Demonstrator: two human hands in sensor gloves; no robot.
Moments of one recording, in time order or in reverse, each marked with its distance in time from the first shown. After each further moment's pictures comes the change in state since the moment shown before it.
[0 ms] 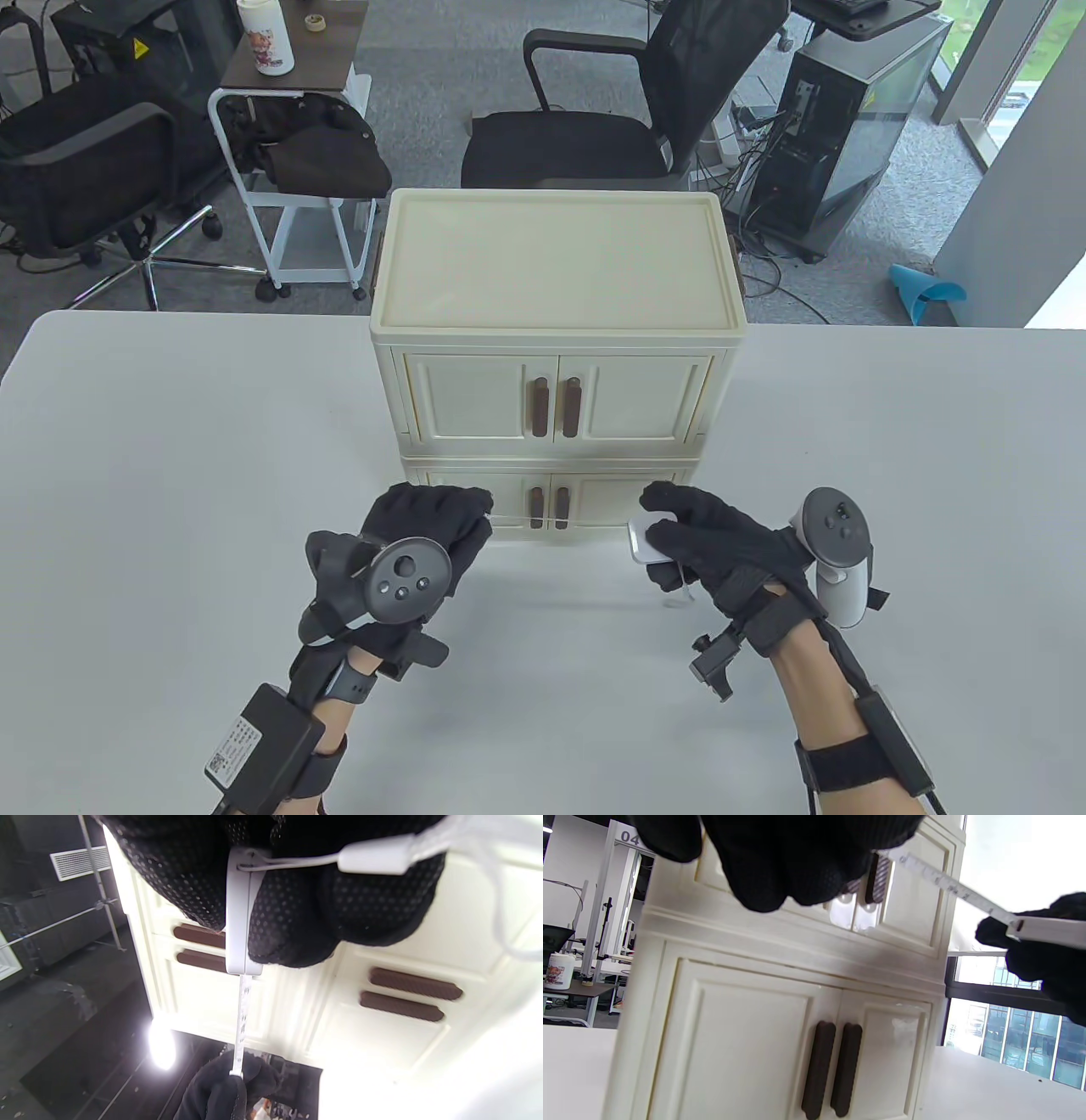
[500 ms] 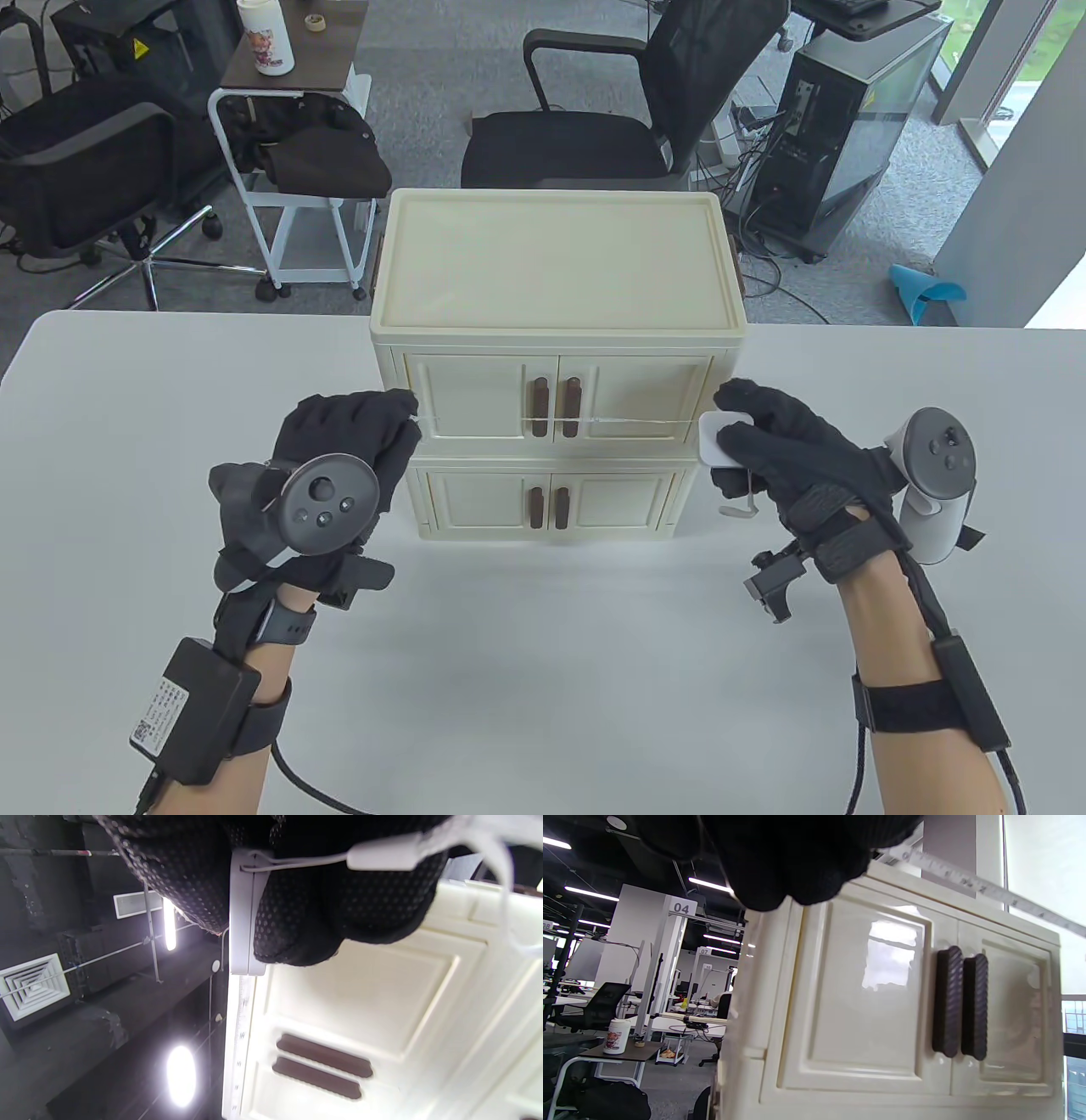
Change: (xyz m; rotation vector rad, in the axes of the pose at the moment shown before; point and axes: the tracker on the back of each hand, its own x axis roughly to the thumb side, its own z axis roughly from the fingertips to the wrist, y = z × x) left_hand -0.027 0.091 -0.024 0.152 0.134 -0.094; right_hand 0.083 -0.059 -0.017 -0.156 -0.109 0.023
